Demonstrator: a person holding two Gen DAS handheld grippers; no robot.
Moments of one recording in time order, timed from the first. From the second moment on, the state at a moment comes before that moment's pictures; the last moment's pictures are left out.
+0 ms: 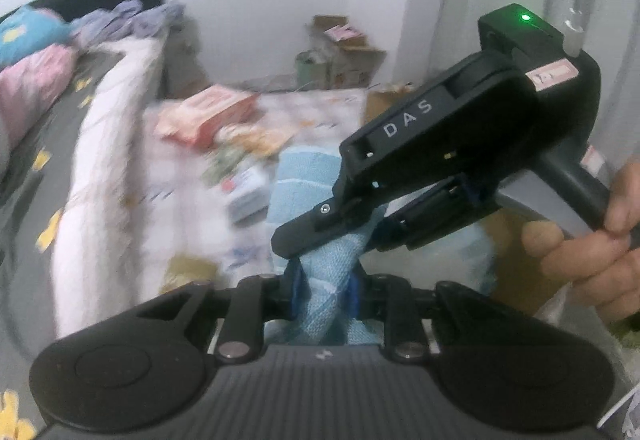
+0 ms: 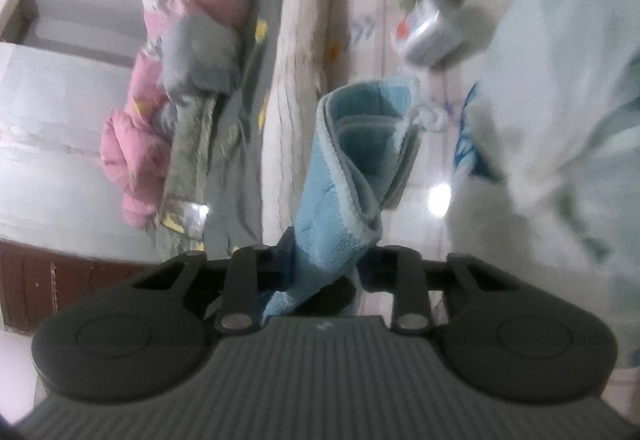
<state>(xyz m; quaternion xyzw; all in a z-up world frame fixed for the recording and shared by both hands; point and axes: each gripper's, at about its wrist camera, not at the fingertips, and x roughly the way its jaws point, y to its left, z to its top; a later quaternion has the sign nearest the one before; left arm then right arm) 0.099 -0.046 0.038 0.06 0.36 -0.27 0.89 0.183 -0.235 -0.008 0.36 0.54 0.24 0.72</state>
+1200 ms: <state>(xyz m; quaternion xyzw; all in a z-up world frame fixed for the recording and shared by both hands) 0.133 -0.091 0.017 0.06 0.40 -0.26 0.88 0.227 -0.490 -0.048 -0.14 0.60 -0.11 0.78</state>
